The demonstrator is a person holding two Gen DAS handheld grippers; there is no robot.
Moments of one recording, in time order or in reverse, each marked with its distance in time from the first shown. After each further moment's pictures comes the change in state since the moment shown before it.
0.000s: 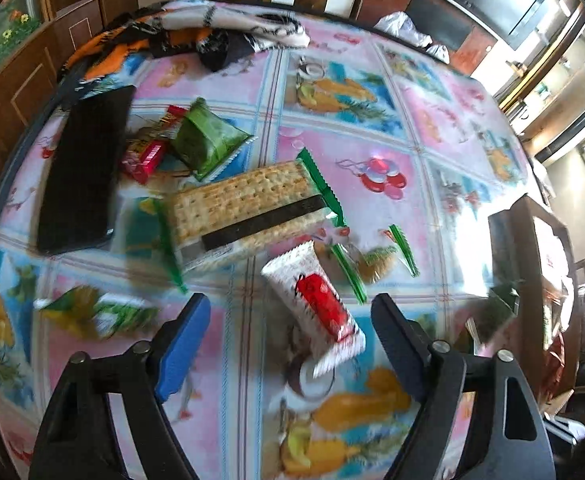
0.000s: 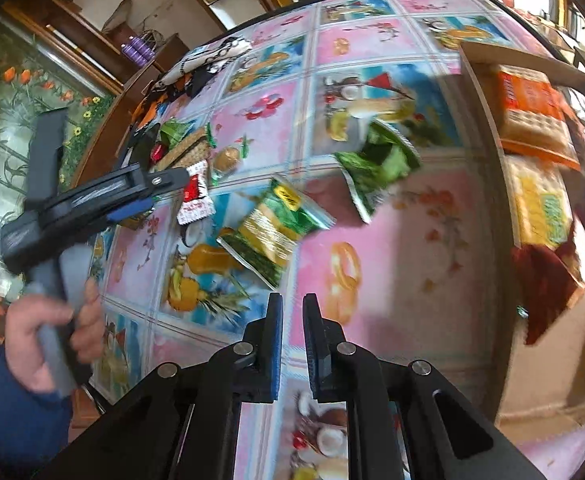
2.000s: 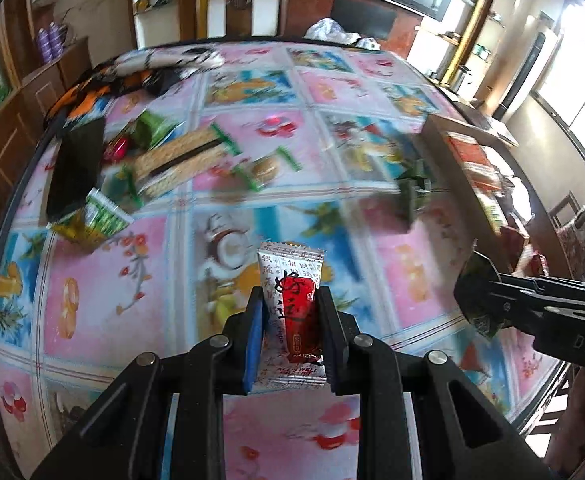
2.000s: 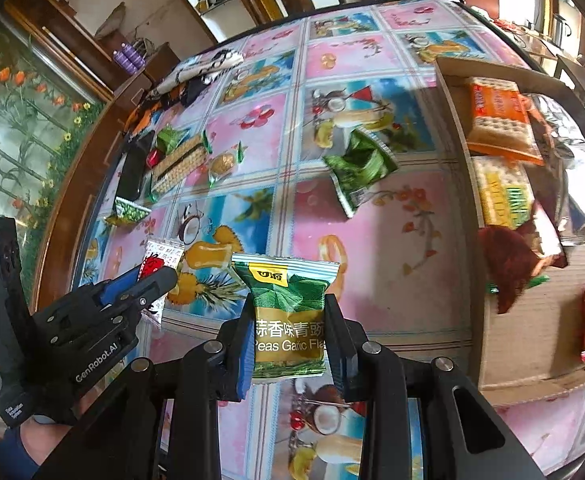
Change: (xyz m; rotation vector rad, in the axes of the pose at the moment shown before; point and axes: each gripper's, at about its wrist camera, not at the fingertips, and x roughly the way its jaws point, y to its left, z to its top) left arm -0.066 -0.055 -0.105 0.244 -0.128 -0.050; right arm -0.020 0.012 -0.012 -0.001 -0.063 -0.067
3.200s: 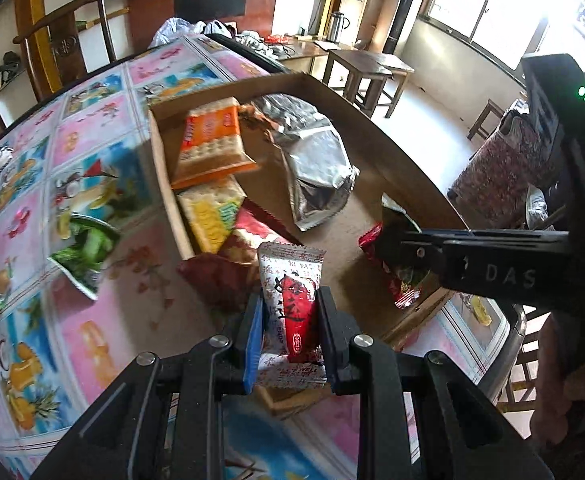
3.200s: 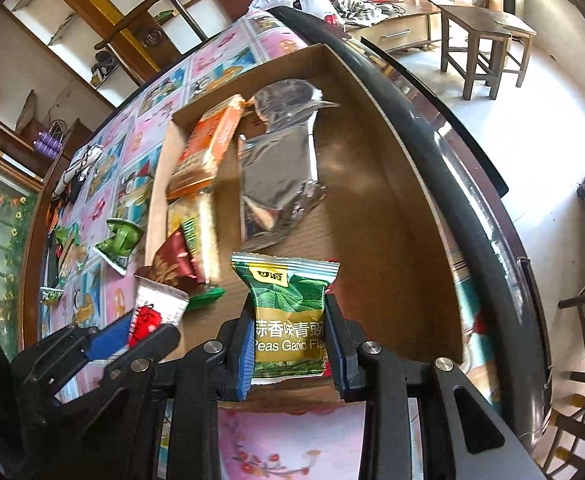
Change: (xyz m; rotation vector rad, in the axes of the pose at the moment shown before) left arm 0.054 -0.249 0.010 0.352 0.074 -0.210; right arm -0.084 -0.212 -0.016 0.291 -0.076 -0.144
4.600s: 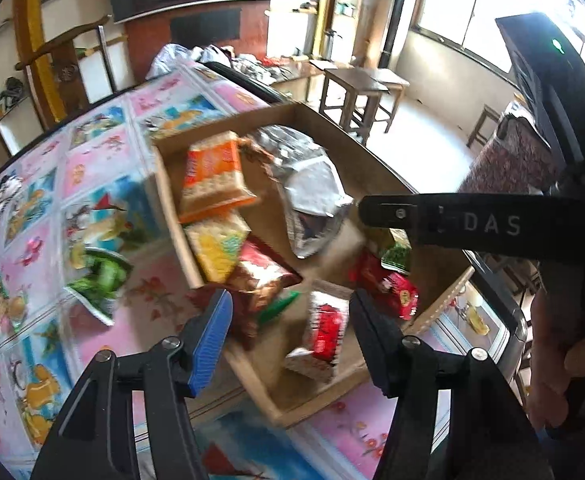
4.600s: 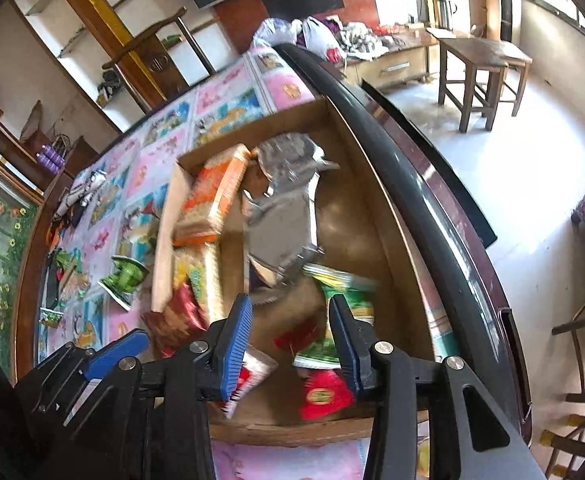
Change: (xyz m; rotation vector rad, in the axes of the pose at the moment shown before) left arm -0.026 -0.002 0.004 0.039 -0.096 0.035; right arm -0.022 0.013 0.019 -0.033 -0.132 -0.019
